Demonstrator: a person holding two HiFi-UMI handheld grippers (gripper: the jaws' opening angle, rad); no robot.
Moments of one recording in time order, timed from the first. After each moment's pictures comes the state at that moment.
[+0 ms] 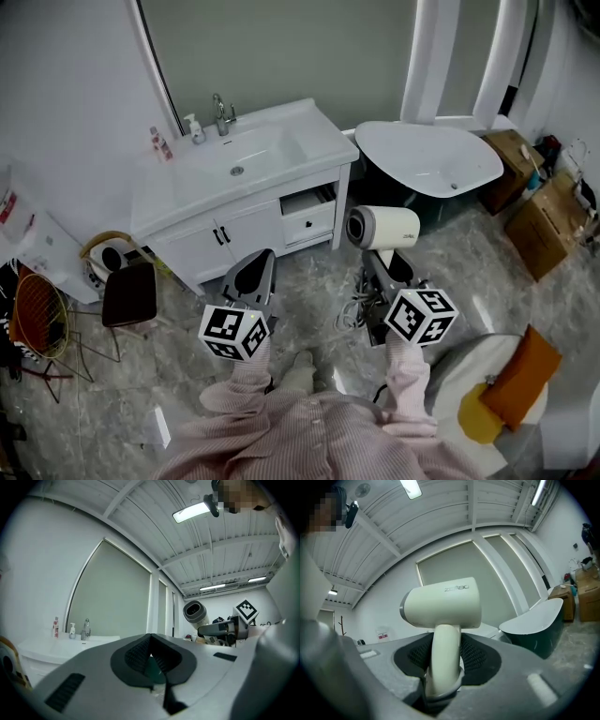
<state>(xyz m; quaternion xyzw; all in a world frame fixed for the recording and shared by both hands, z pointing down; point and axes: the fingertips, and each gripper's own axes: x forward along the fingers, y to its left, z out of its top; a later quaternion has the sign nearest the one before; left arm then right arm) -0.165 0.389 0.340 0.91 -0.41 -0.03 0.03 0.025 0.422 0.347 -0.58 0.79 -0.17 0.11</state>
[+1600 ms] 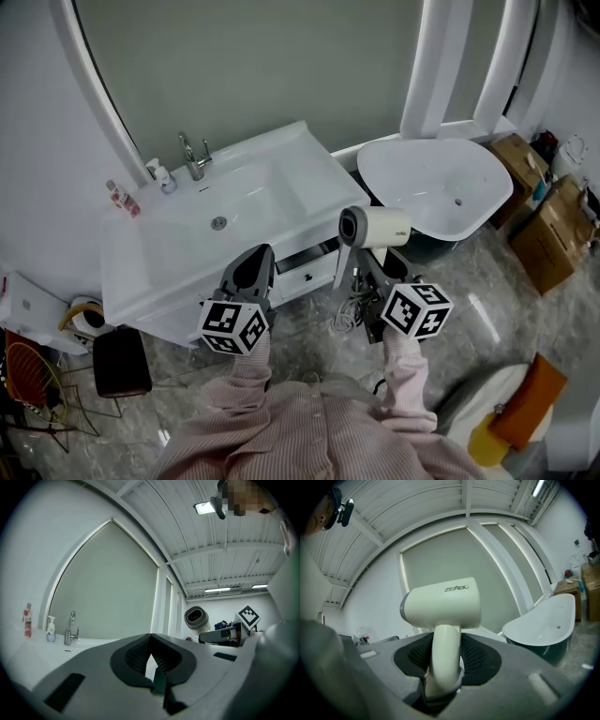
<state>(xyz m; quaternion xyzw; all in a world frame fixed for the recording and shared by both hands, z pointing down) -0.120 0.048 0.356 0.92 -0.38 -0.04 0.06 0.062 0.099 0.374 -0.60 0.77 -0.20 0.10</state>
